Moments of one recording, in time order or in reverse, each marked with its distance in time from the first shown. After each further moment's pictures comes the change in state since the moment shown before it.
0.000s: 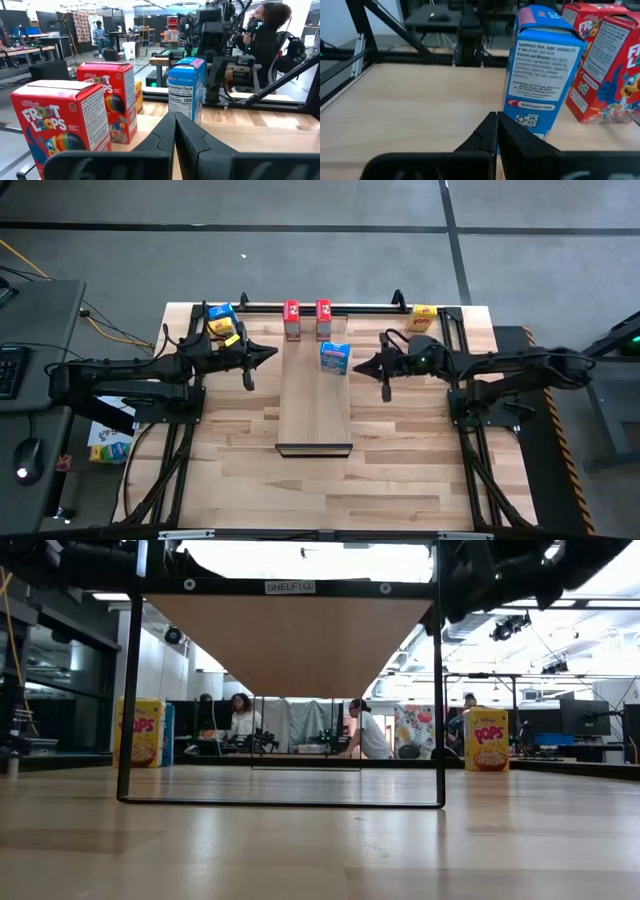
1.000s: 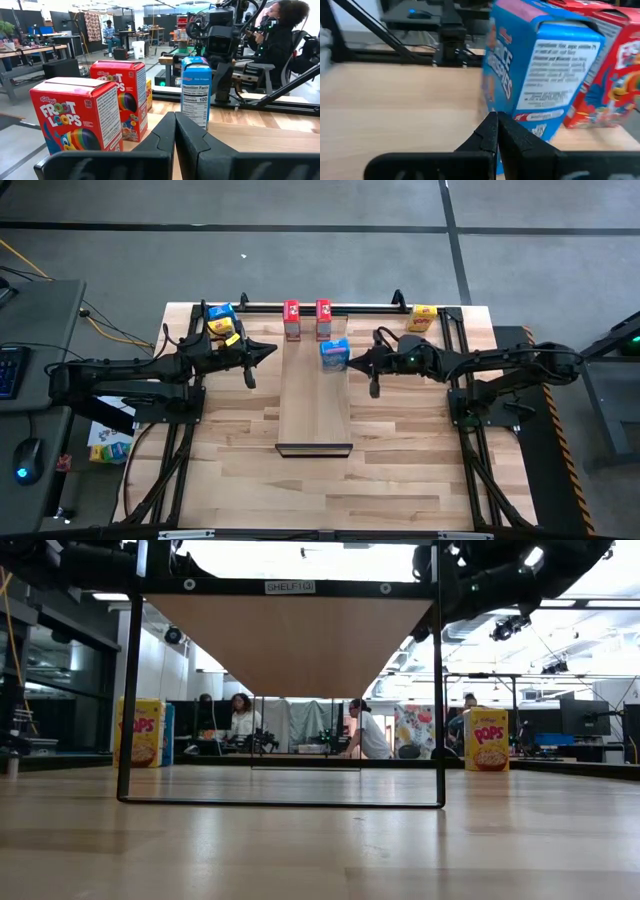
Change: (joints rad) left arm 0.000 0.000 0.000 -0.003 -0.052 0.000; right arm 0.000 0.126 0.041 0.082 0.093 -0.022
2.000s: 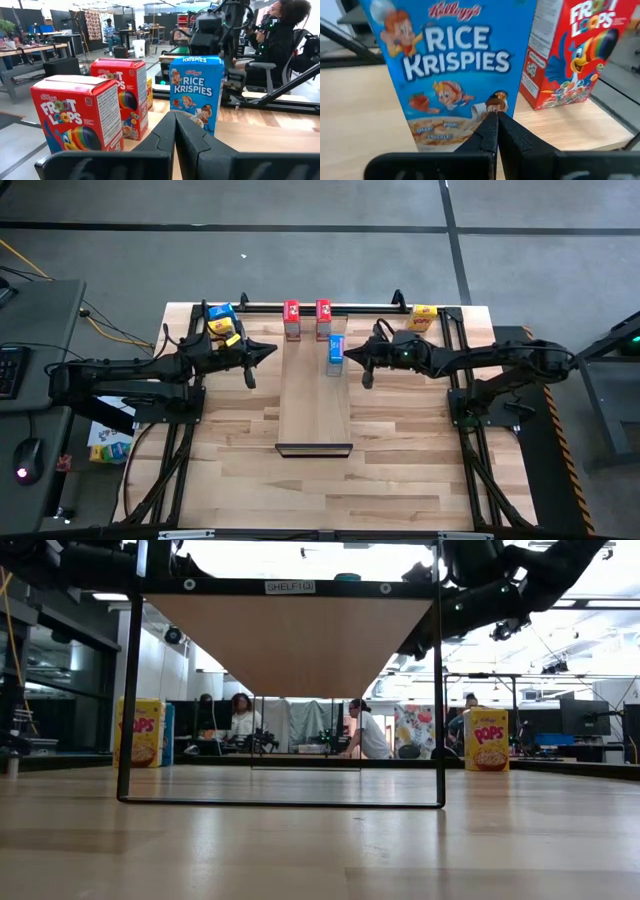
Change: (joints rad) left arm 0.000 0.000 0.000 -0.008 -0.003 0.000; right arm -0.069 0.085 0.001 0.066 0.048 0.092
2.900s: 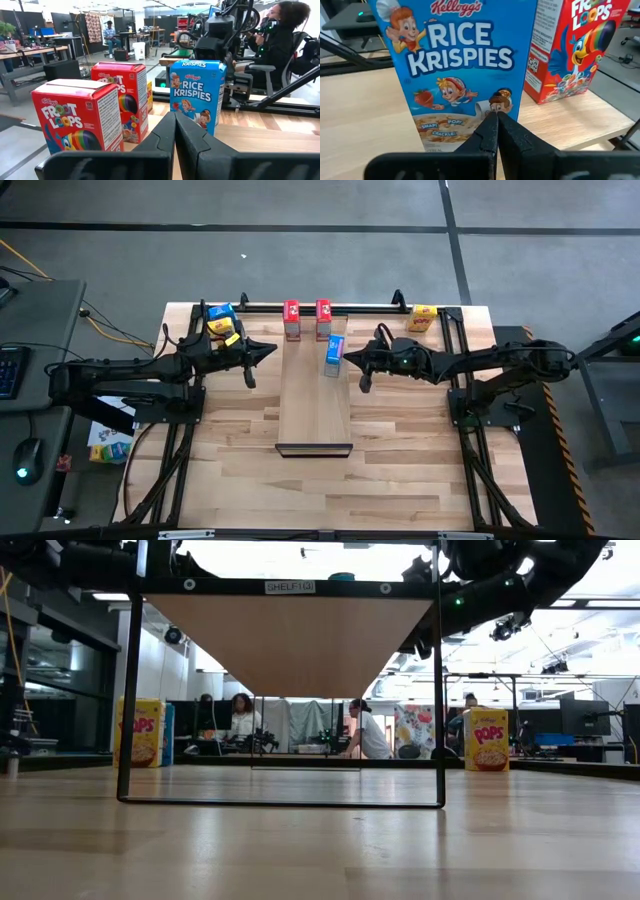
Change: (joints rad) left arm 0.000 0.000 0.000 0.016 0.000 0.000; right arm 0.071 -0.001 0.000 -0.010 0.135 0.063
